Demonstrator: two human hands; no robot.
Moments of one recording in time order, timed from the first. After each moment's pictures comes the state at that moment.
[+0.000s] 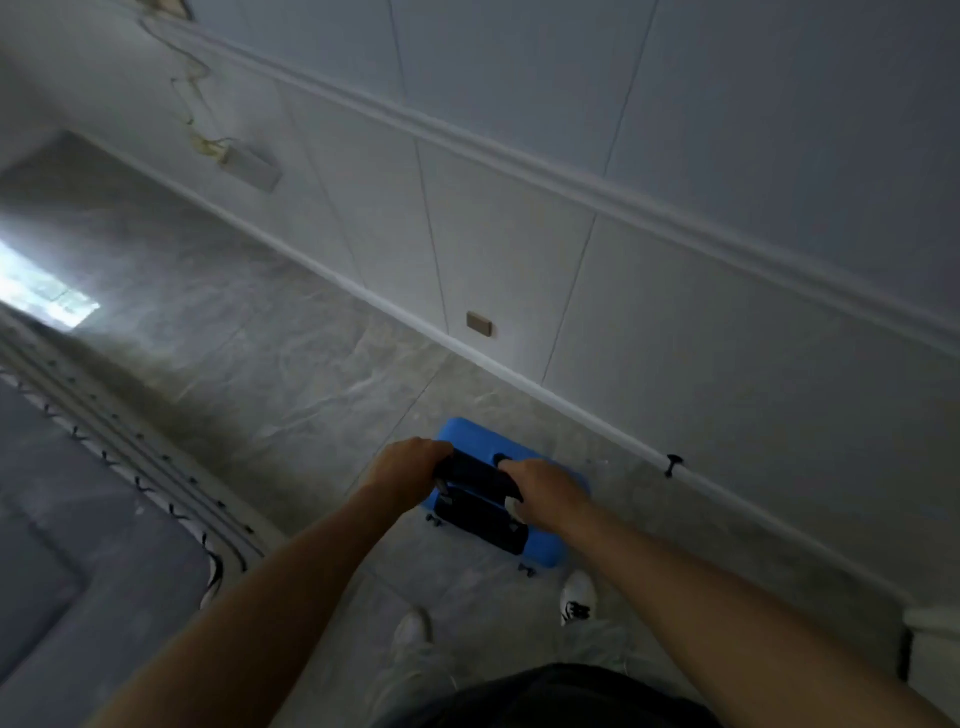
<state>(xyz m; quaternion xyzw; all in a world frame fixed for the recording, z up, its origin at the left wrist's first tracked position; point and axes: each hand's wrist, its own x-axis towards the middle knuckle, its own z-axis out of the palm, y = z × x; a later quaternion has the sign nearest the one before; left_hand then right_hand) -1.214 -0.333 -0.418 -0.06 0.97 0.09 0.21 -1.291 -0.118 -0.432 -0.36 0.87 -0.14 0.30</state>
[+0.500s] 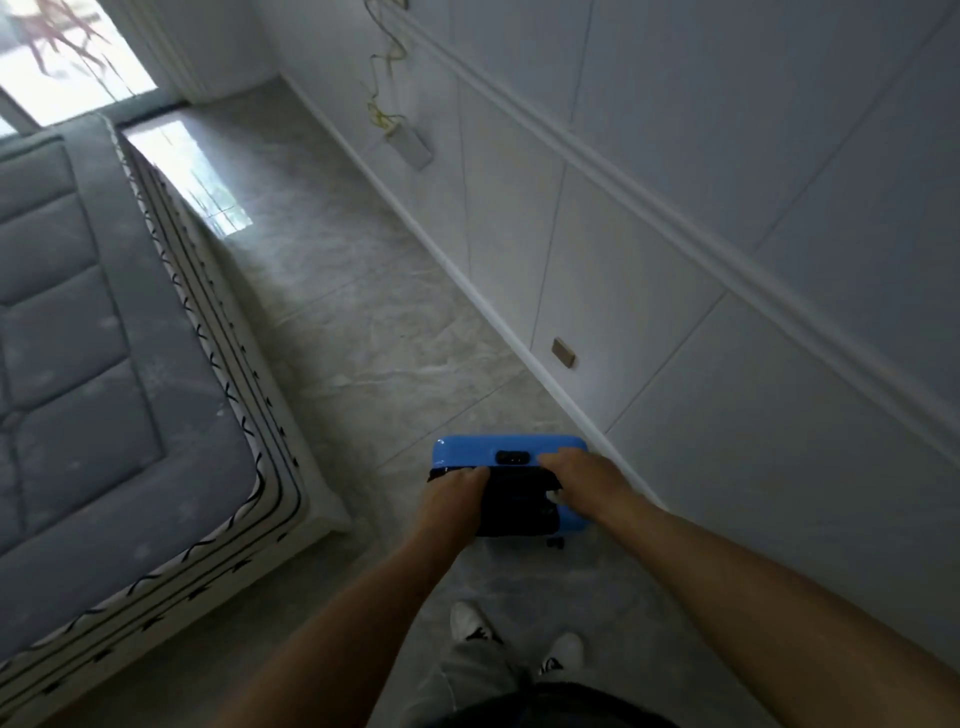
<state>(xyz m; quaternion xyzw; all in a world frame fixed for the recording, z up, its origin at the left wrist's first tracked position) -1.200 -0.278 -0.418 -0.31 0.92 0.22 0.12 -1.385 -0.163 -0.422 -0.55 0.79 0.00 0.27</state>
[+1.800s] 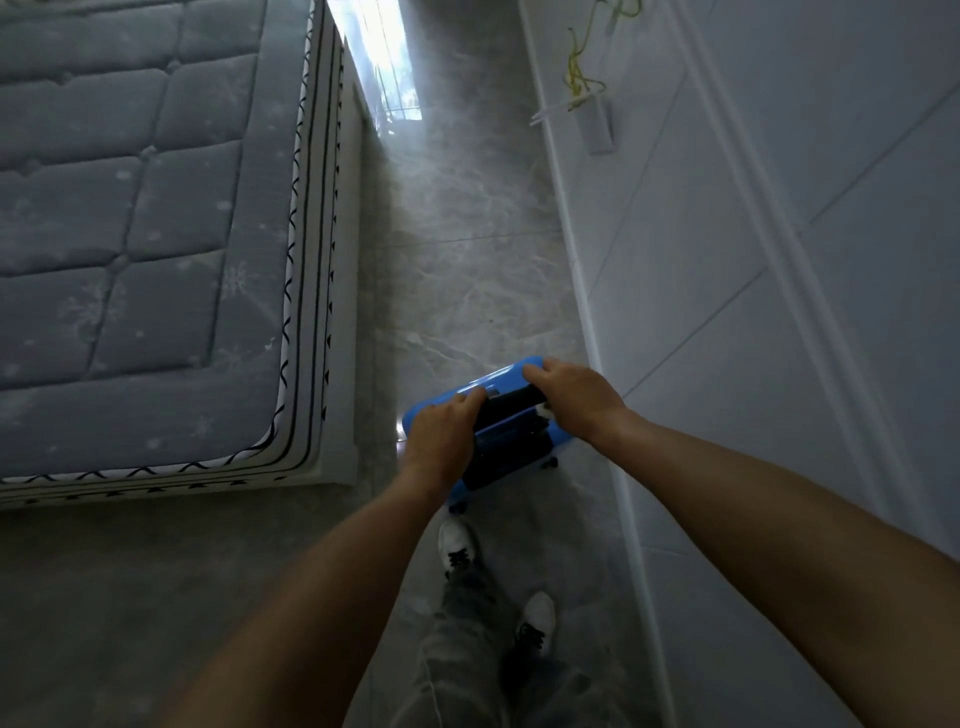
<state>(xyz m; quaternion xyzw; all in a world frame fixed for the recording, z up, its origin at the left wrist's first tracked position) -1.332 -0.474 -0.436 -0.52 0.84 0.12 -0.04 -1.552 -0.486 -0.433 -0.79 0.60 0.00 0.16</state>
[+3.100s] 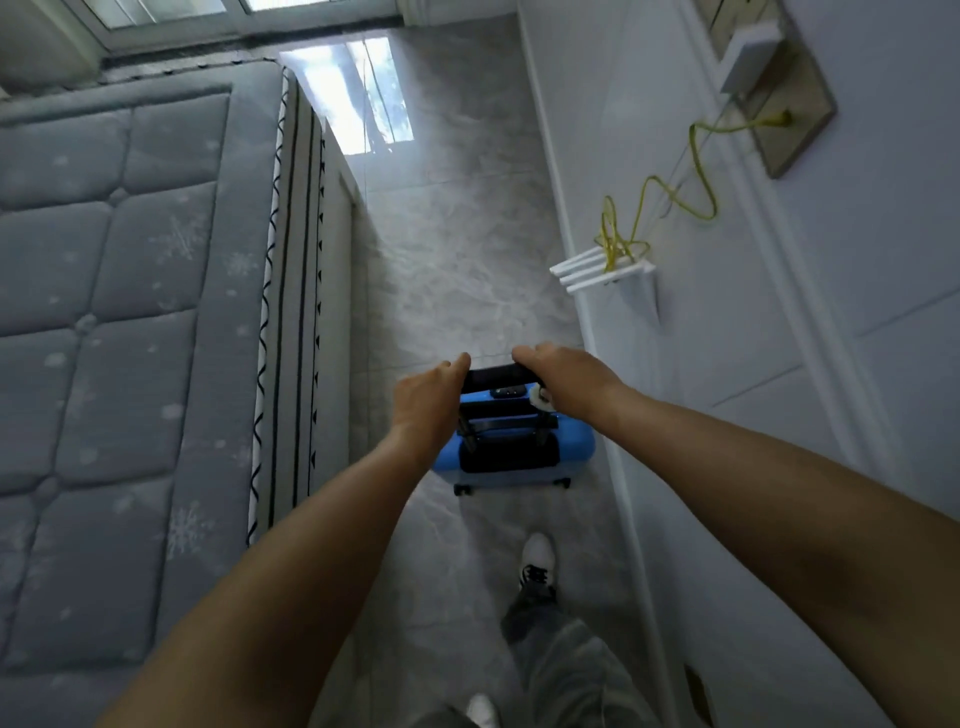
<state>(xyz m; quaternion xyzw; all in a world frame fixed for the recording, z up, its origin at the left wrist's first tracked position) -1.428 -1.072 -0.433 -0.55 0.83 0.06 0.05 -1.650 -1.063 -0.437 -0.79 0.57 -0.01 0.24</state>
